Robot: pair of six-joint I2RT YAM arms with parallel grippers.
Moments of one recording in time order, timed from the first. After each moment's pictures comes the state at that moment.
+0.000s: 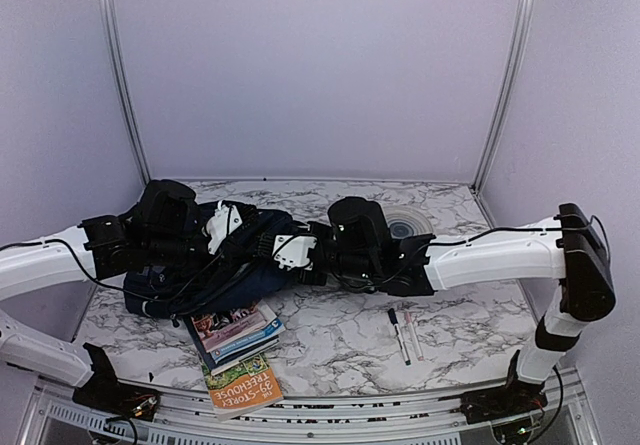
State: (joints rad) left arm -0.81 1.17 0.88 -0.33 0.13 0.31; right arm 1.09 1.69 1.14 0.23 0.06 -0.76
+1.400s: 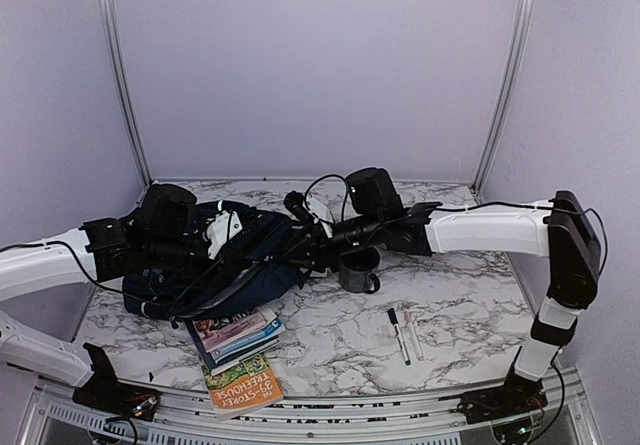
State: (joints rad) left arm -0.81 1.17 0.86 -0.34 0.16 0.31; right arm 0.86 1.76 1.24 0.01 -0.61 -0.18
